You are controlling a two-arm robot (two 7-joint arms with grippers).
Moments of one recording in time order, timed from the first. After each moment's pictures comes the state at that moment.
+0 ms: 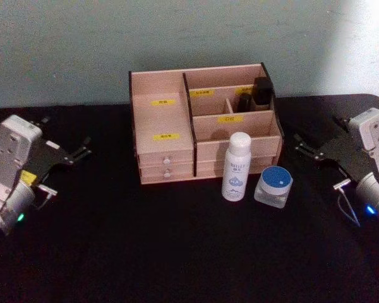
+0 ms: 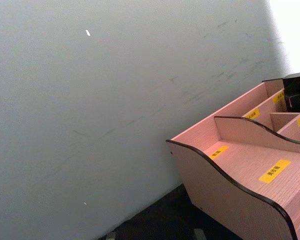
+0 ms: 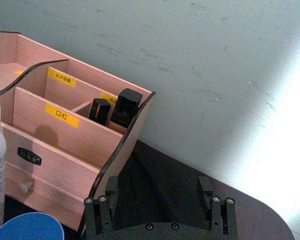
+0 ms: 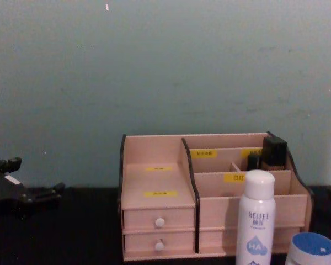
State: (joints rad) left arm -0.20 0.60 0.45 -1.41 -0.25 -0.12 0.03; right arm 0.20 0.60 -0.45 -1.41 0.25 -0.12 -0.03
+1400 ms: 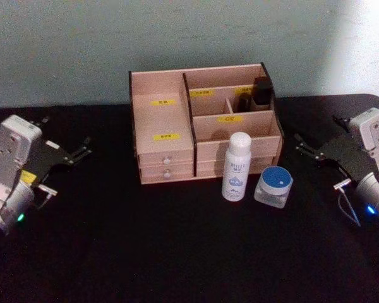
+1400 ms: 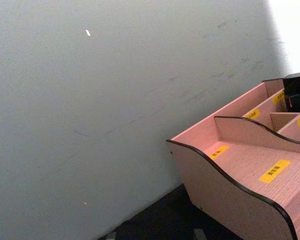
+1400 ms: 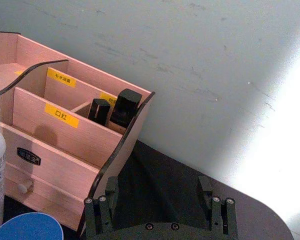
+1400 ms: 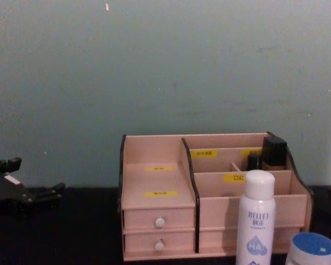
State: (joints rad) left arm -0.20 0.60 0.45 -1.41 -0.25 -0.12 0.03; right arm 0.20 0.60 -0.45 -1.41 0.25 -0.12 -0.03
